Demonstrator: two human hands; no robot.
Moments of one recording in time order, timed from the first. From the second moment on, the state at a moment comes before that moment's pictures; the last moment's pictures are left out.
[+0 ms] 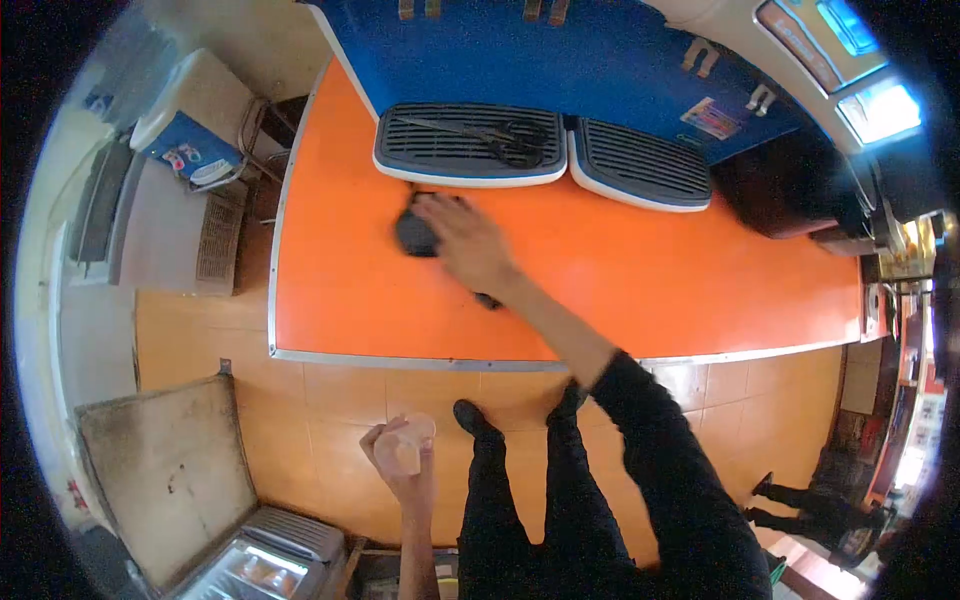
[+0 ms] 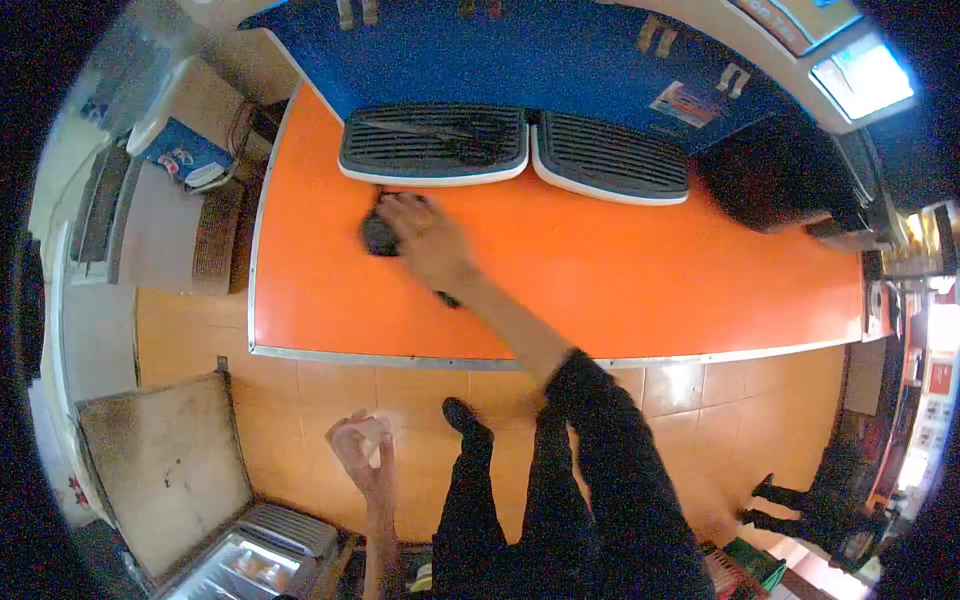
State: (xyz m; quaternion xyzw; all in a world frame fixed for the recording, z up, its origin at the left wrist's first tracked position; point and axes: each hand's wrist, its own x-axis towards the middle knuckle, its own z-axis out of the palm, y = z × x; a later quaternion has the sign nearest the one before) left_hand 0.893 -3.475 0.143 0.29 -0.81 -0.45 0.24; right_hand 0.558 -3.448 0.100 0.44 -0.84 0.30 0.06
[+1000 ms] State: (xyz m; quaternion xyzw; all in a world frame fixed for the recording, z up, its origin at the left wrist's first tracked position) left_hand 0.822 -3.559 0.140 0.32 -0.87 -0.27 0.27; right_hand 0.621 -3.276 0.111 0.11 -0.97 0.19 0.08
